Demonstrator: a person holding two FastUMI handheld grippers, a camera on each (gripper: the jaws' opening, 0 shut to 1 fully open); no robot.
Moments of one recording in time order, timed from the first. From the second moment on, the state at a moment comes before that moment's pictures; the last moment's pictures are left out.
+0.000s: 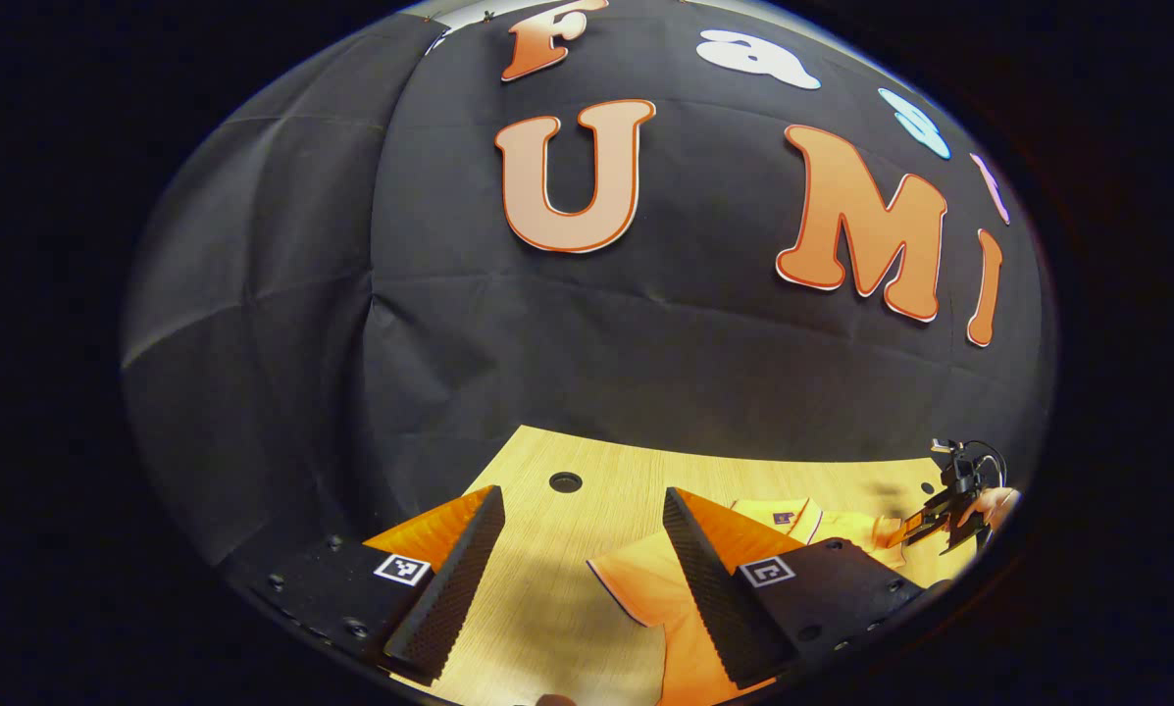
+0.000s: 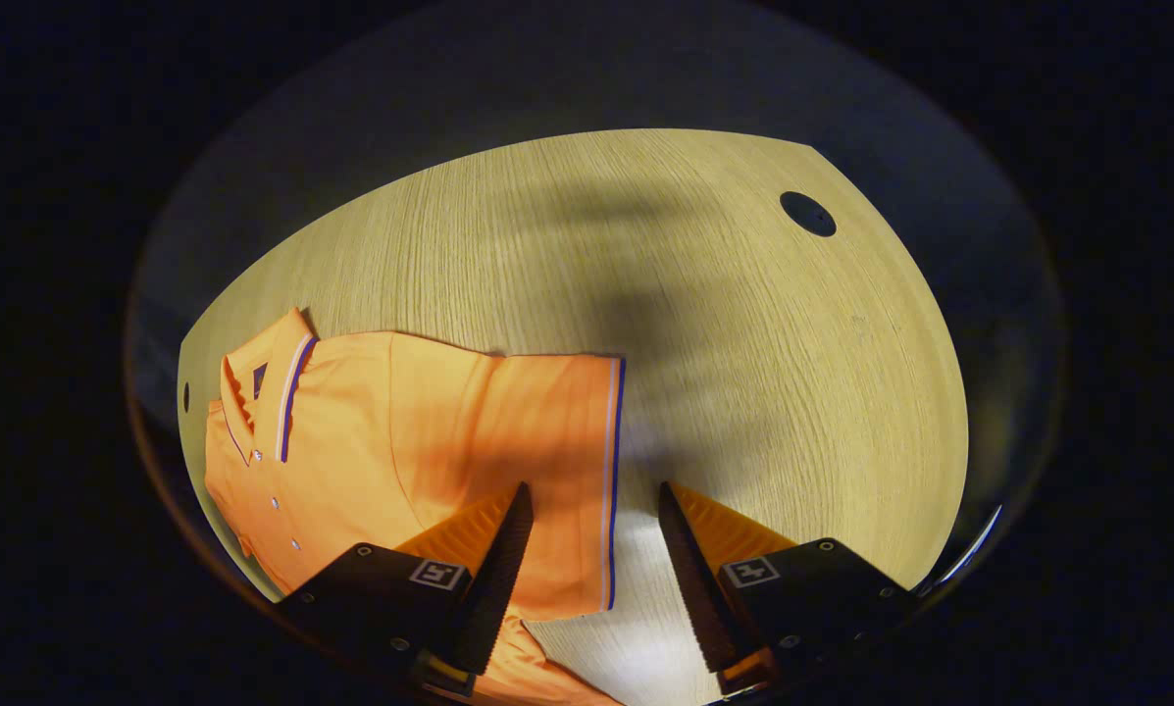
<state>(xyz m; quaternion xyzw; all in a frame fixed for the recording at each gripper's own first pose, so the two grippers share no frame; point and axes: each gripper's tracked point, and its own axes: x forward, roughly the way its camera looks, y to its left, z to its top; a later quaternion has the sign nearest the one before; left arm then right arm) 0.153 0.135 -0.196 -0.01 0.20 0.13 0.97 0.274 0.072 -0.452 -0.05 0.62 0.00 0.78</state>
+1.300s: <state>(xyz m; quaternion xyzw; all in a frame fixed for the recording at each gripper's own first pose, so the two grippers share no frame) 0.128 0.156 -0.174 -0.02 0.18 0.11 0.98 0.270 0.131 -0.374 -0.02 0.55 0.02 0.84</state>
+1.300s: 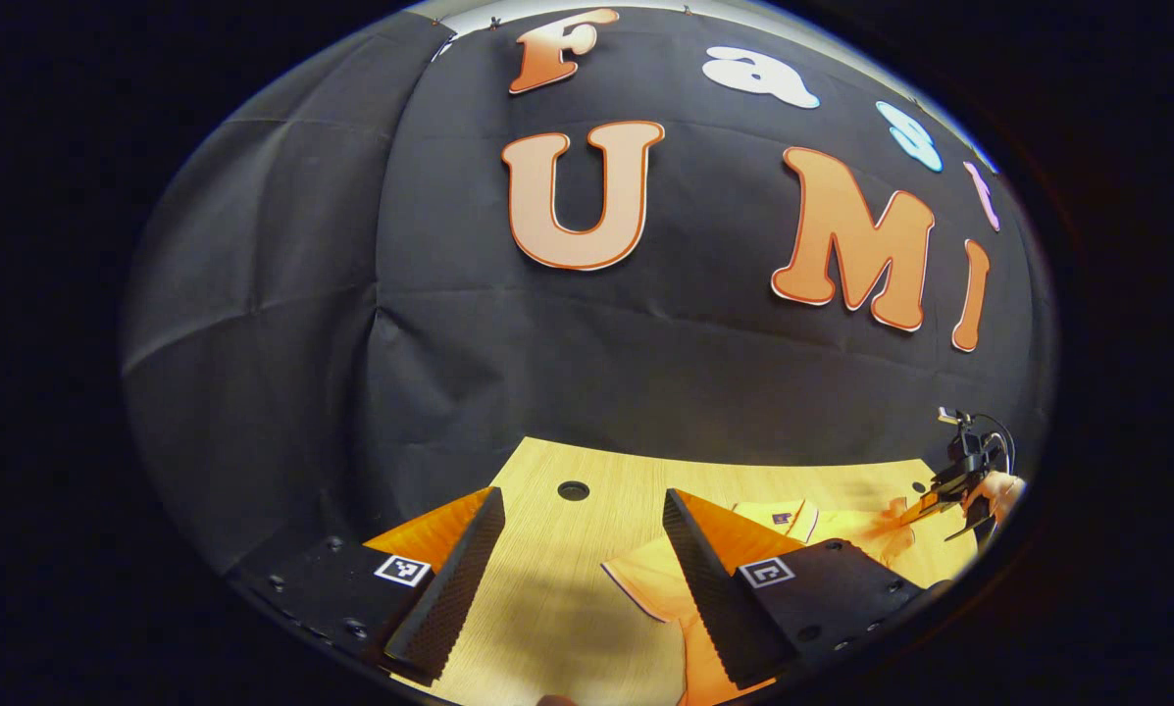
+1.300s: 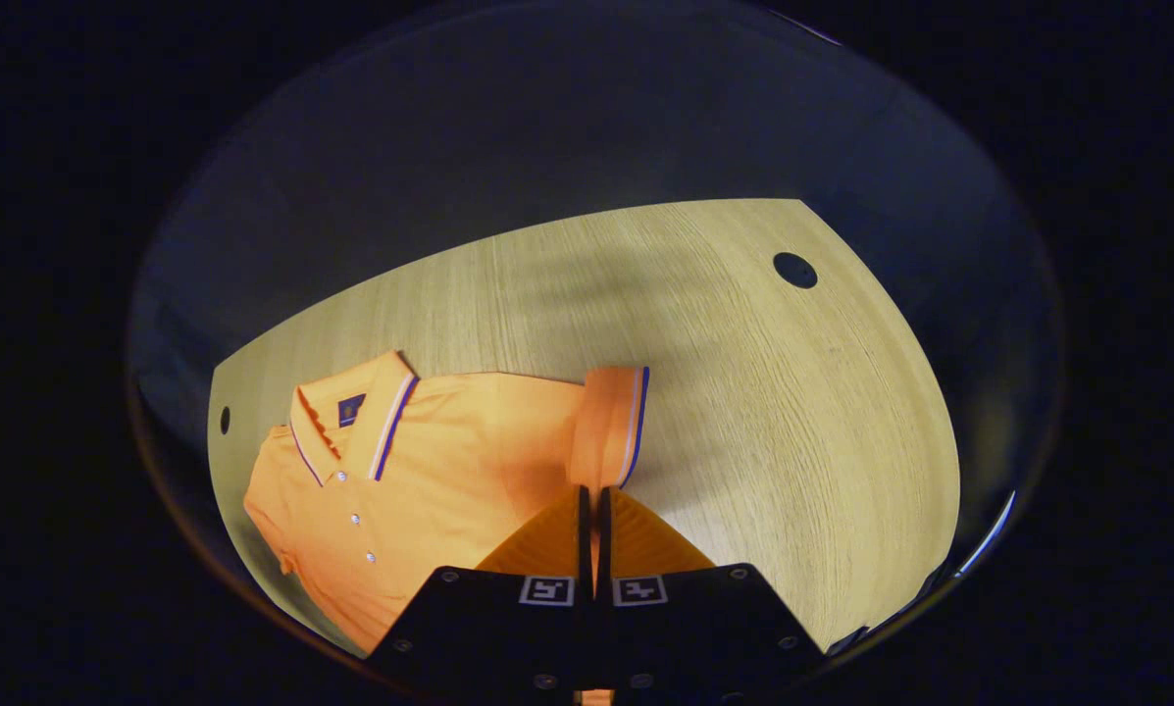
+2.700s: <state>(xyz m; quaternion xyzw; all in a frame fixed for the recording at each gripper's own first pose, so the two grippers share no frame) 0.121 0.171 -0.252 -0.10 0.29 0.11 0.94 0.189 0.326 -0.359 -0.02 0.54 0.22 0.81</state>
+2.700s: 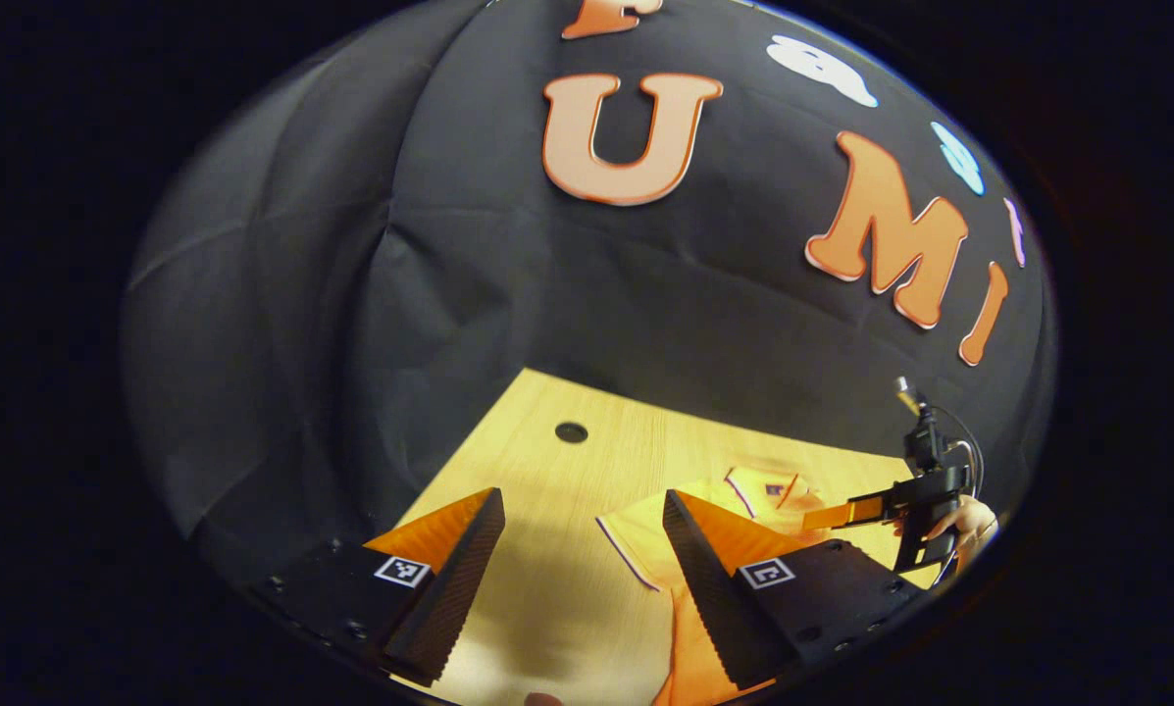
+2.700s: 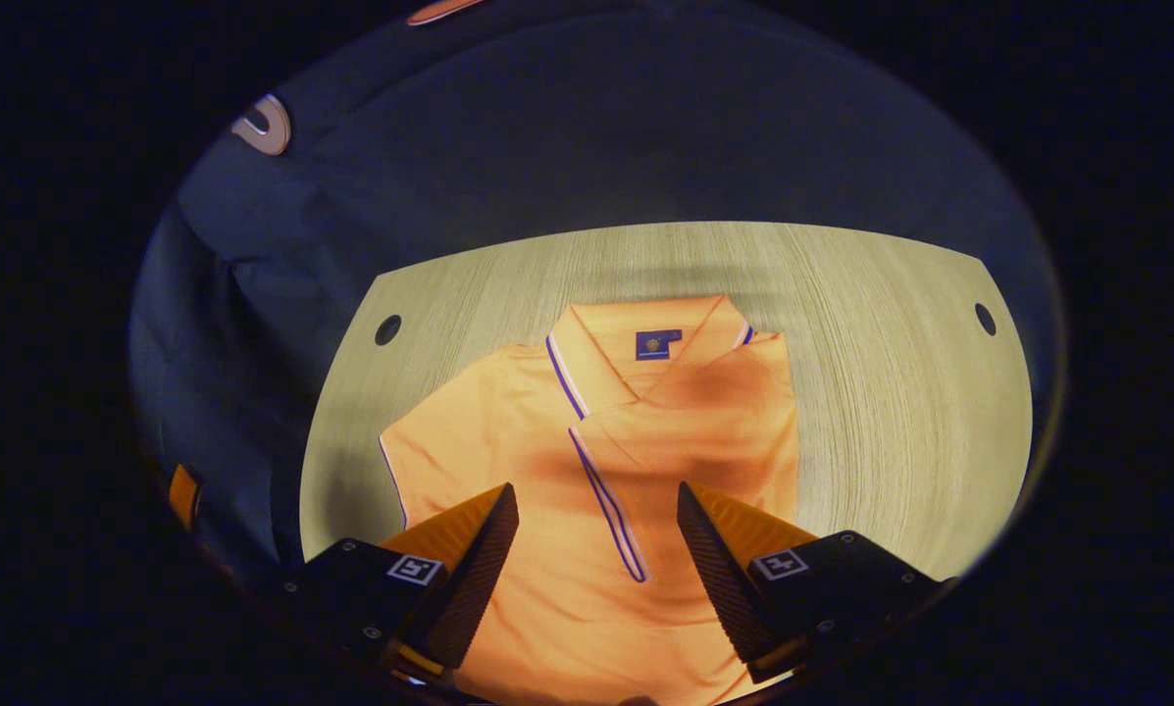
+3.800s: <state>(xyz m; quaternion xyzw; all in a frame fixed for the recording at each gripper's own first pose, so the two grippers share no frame) 0.172 0.115 -0.451 -0.16 0.58 0.19 0.78 0.207 0.151 -0.266 -0.01 0.42 0.18 0.89</state>
